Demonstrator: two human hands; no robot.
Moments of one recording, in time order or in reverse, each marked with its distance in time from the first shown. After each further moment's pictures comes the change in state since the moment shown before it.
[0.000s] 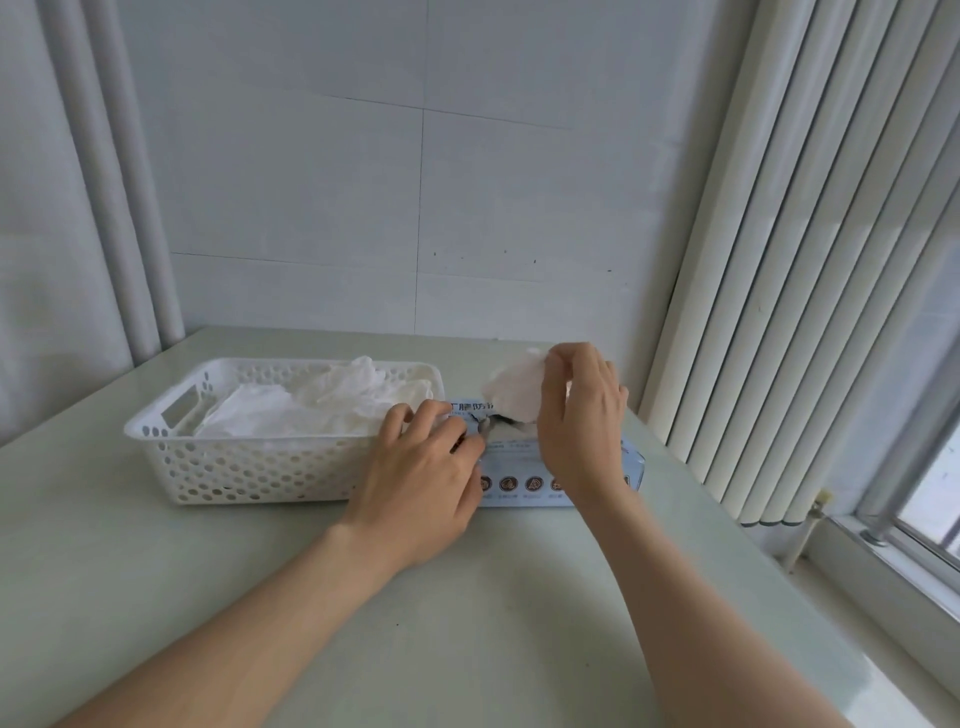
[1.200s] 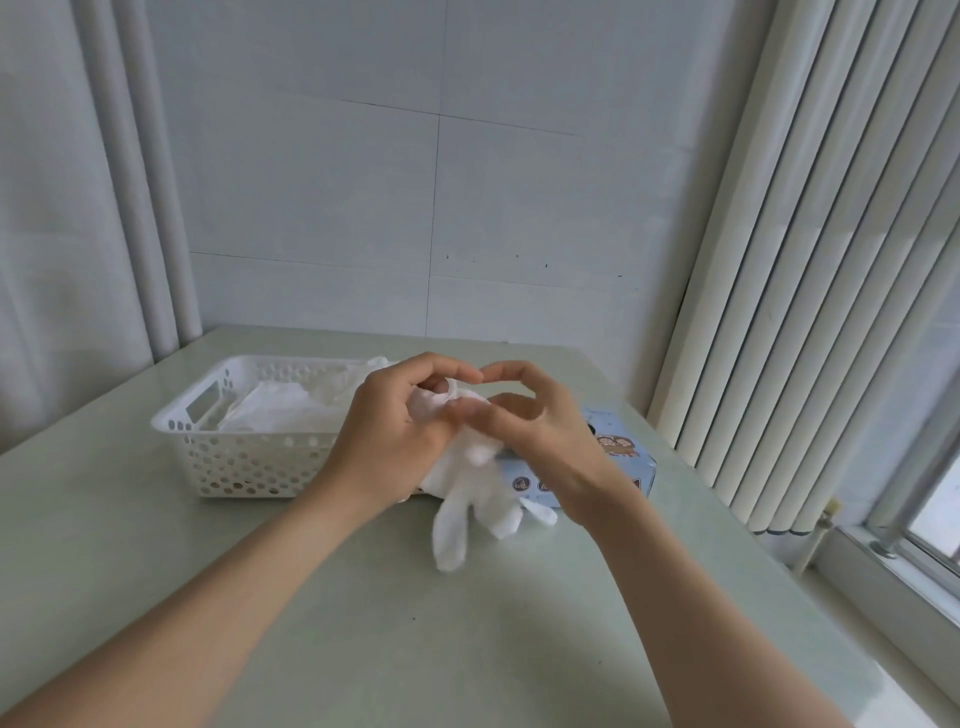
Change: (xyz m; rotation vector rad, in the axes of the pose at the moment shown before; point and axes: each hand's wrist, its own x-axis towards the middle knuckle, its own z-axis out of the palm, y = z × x) left_hand 0.011 -0.031 -0.051 -1.139 0.191 -0.387; right_hand -0.010 -0.067 -0.034 0.641 -0.713 0.411
